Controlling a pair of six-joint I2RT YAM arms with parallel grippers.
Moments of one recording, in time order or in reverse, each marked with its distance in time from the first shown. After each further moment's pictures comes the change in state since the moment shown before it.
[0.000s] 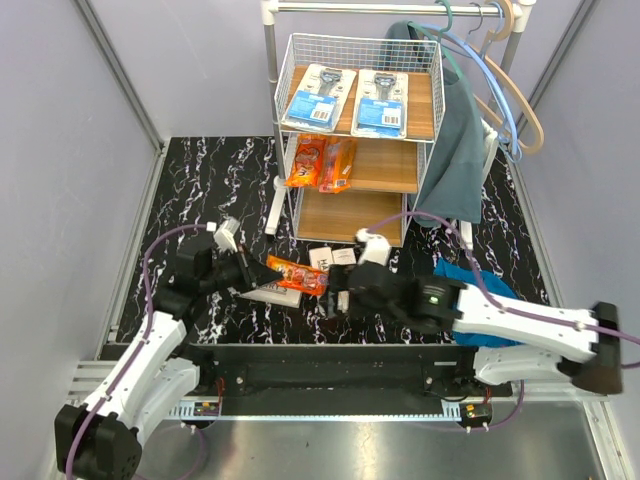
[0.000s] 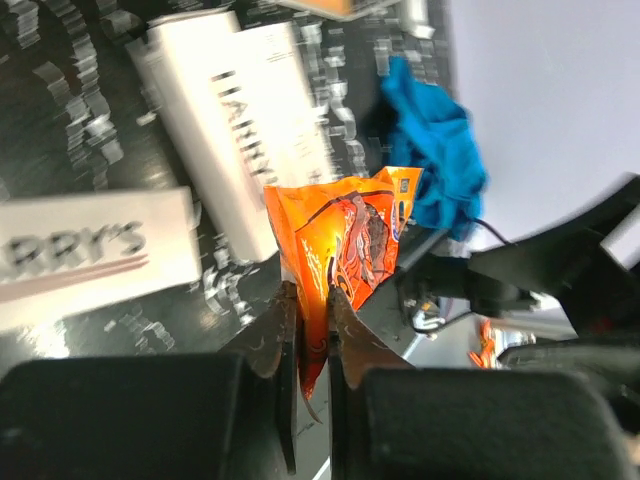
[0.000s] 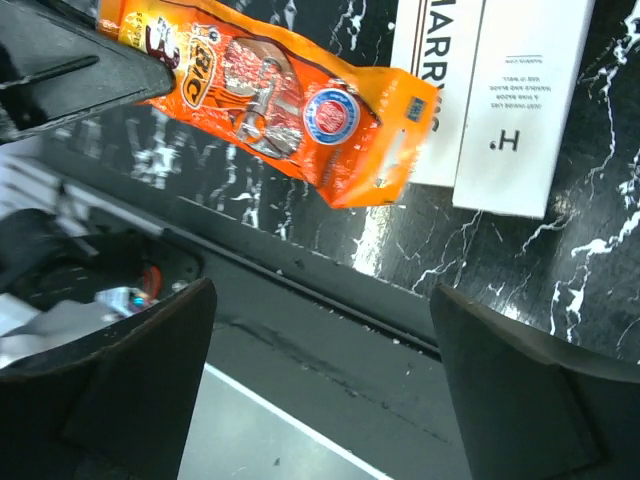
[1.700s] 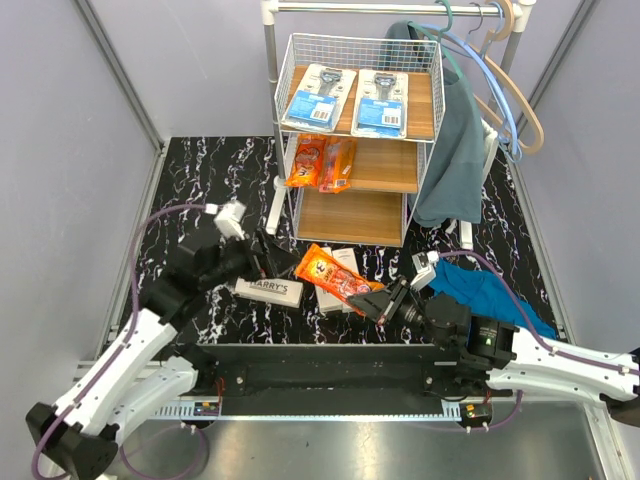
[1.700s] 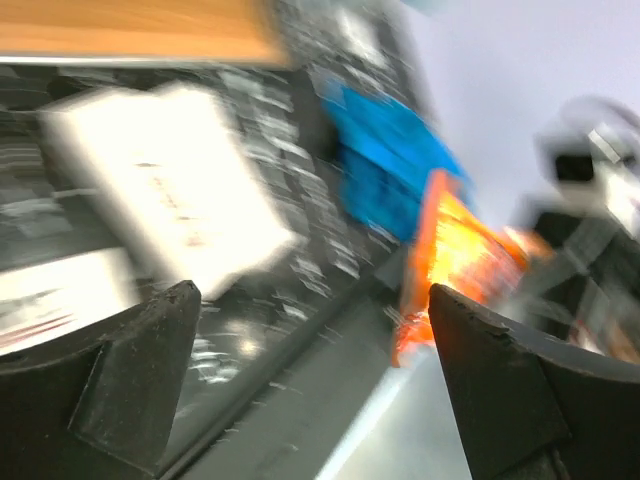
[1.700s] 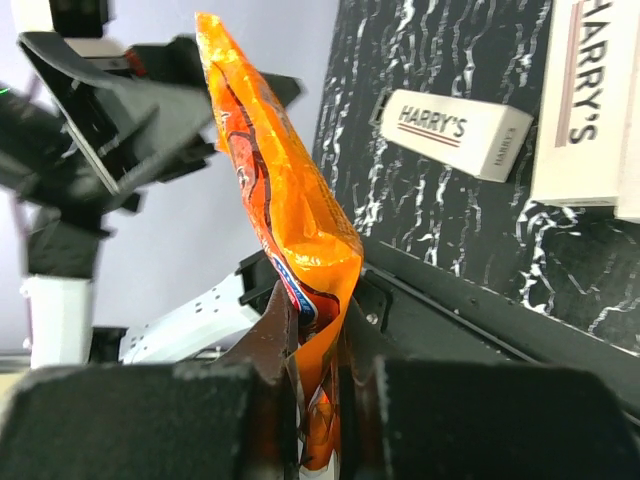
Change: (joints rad) left arm -0.248 0.005 0.209 -0.043 -0.227 0.005; right arm -0.005 -0.617 -0.597 0.577 -0.025 0.287
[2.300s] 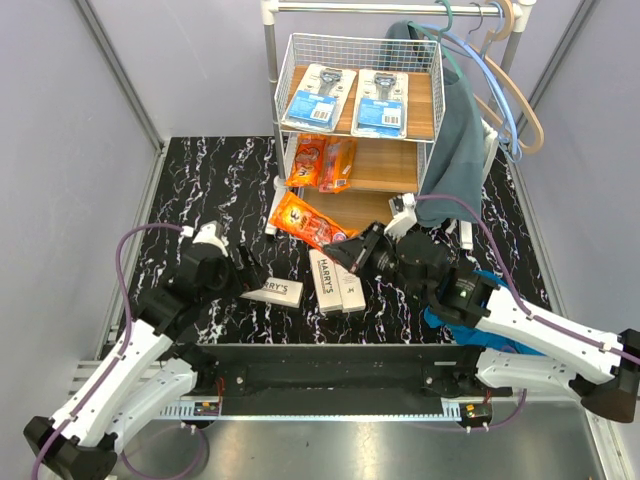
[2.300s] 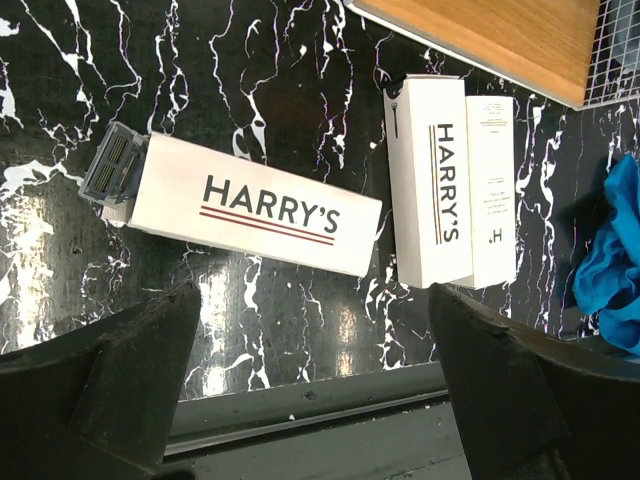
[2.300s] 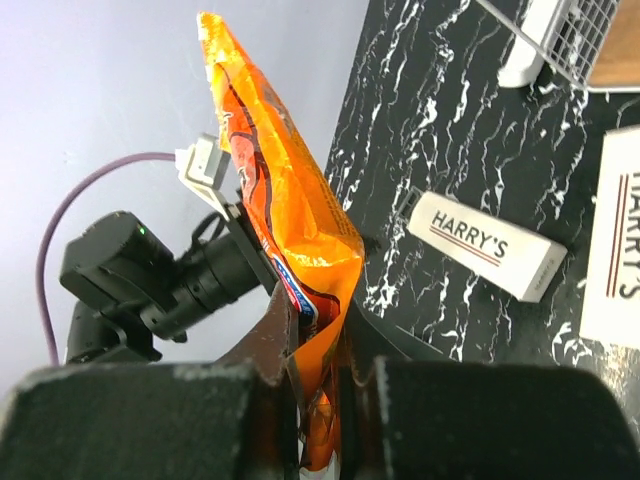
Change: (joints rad) left arm 0.005 -0.094 -0.008 -0.422 -0.502 0.006; right arm -0.180 0.402 0.462 -0.077 -0.094 -0.175
